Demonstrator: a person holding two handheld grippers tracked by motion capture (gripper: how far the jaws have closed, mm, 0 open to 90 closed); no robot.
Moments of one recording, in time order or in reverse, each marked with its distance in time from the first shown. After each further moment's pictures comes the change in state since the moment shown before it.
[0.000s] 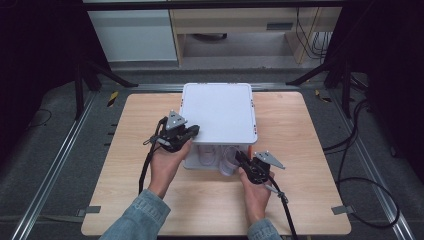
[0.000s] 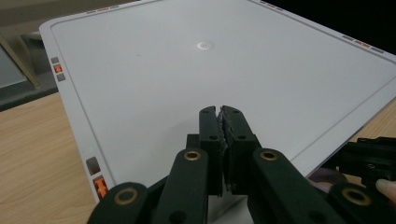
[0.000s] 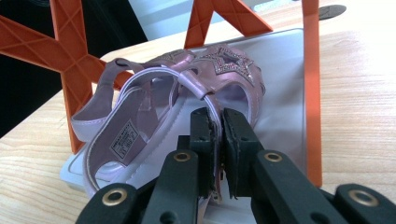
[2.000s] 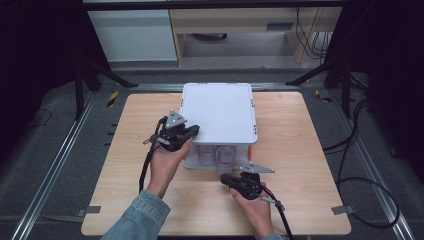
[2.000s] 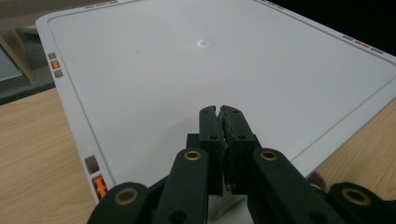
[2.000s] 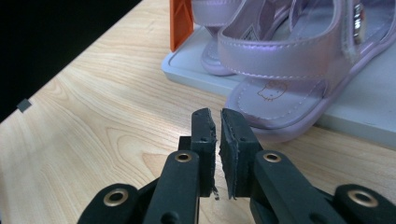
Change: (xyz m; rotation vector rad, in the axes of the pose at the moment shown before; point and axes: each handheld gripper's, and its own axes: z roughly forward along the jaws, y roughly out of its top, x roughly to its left) left arm 0.002 0.001 0.000 0.016 -0.012 -0.015; right arm 0.029 -0.019 -0.022 0.298 0.281 -0.100
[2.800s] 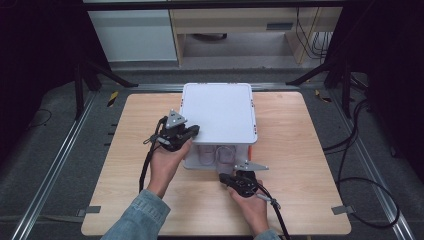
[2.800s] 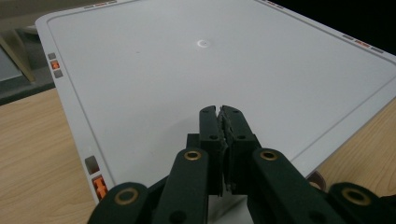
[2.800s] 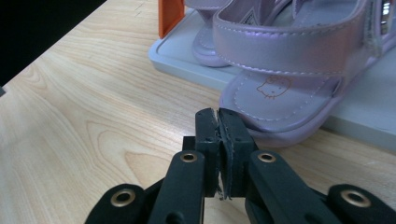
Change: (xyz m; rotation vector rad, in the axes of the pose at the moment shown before) left arm 0.000 0.000 0.000 -0.003 0.001 -0.002; right arm -0.001 0.002 0.014 0.045 -0.040 -0.032
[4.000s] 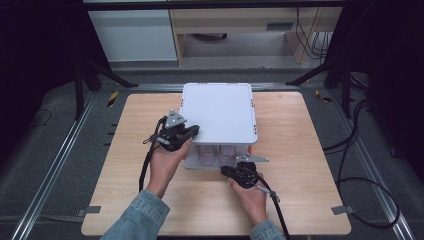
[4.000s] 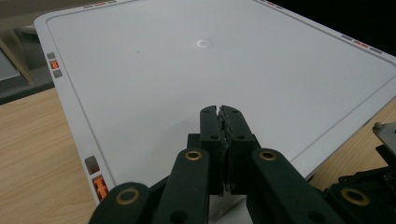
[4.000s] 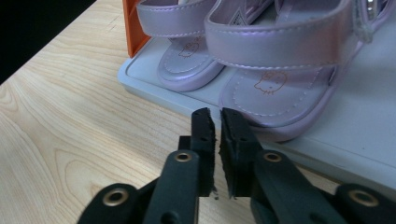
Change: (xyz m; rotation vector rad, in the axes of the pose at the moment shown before) left arm 0.001 0.000 0.000 0.002 -0.006 0.003; right arm -0.016 0.015 0.010 -0.001 -0.043 0.034
